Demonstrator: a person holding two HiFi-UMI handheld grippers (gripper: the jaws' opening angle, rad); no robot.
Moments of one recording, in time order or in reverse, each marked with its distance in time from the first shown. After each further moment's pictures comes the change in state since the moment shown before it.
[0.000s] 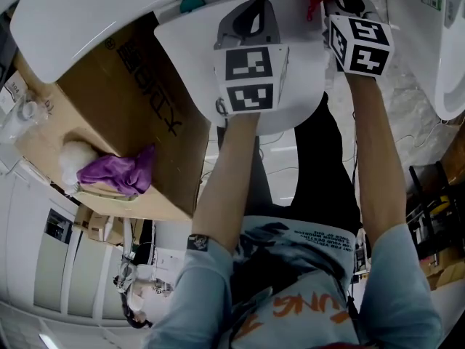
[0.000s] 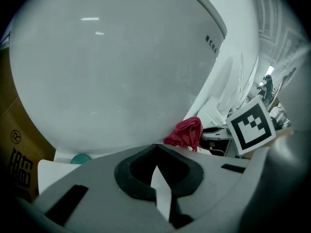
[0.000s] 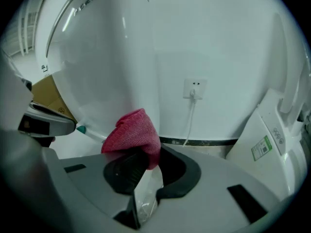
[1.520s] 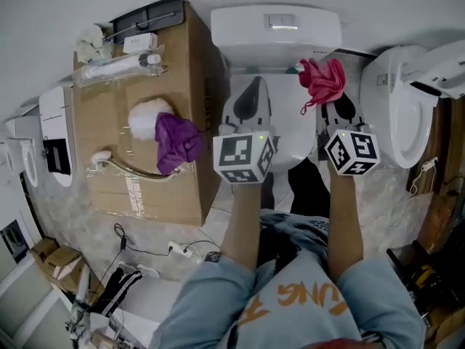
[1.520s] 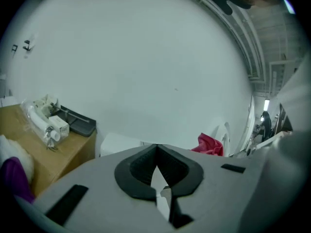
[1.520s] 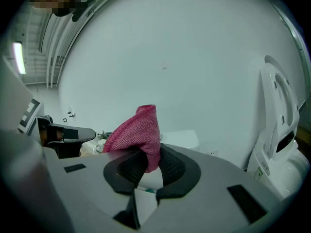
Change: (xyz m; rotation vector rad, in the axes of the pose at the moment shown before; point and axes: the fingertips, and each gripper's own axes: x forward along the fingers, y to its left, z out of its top) left arm -0.378 -0.002 0.138 -0.123 -0.599 0.039; right arm -0.332 0.171 0.175 0.080 -0.520 0.137
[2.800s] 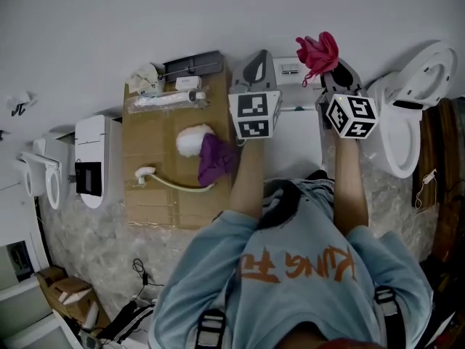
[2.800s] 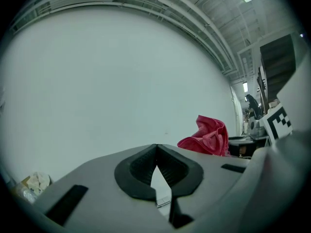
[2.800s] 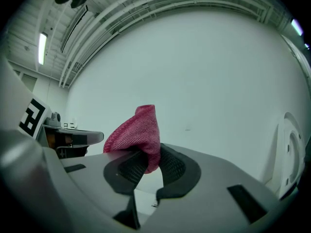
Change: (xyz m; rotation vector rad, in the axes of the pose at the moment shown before) left arm -0.052 -0.031 0.230 0.344 -0.246 -0.093; right arm -0.034 0.106 0.235 -0.197 -0.321 0.017
